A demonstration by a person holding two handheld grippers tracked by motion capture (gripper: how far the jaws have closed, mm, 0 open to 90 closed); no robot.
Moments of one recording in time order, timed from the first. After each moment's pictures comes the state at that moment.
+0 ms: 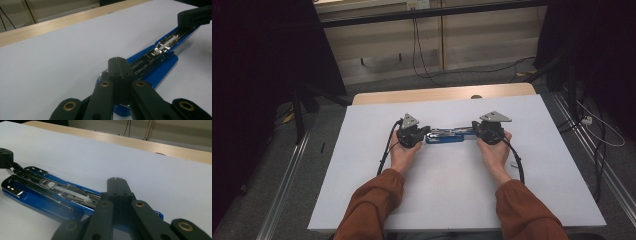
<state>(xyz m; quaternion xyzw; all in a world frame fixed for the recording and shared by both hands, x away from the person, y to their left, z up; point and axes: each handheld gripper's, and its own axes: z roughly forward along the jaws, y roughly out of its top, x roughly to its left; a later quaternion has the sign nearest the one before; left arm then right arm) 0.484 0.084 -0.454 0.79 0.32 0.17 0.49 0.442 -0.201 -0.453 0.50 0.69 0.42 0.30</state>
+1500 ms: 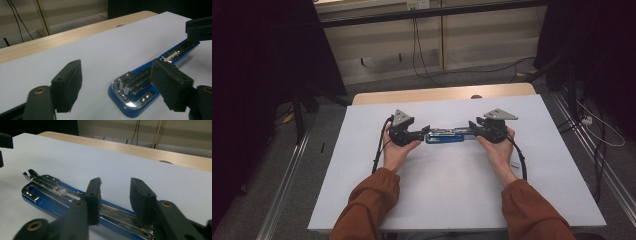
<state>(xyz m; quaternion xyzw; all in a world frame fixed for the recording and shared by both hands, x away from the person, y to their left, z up) 0.479 0.103 -0.431 0.77 0.34 0.20 0.50 0.439 -0.210 -0.440 0.49 0.69 0.46 0.28</state>
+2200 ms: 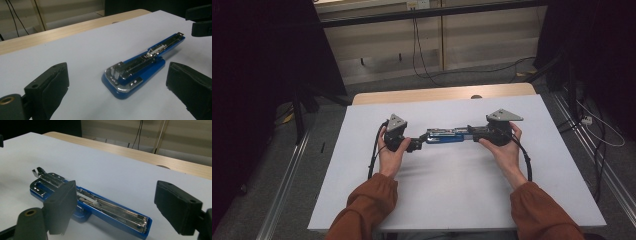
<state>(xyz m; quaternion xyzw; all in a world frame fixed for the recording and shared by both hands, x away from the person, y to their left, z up) 0.455 0.119 -0.426 0.77 0.34 0.18 0.51 0.426 -0.218 -0.429 0.46 0.70 0.46 0.29</state>
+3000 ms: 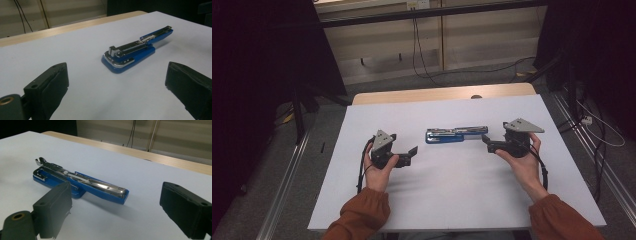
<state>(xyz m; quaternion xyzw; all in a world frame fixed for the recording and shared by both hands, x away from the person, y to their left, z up) 0.404 0.154 -0.428 0.75 0.34 0.19 0.53 0.380 -0.250 -0.425 0.47 0.69 0.46 0.31</state>
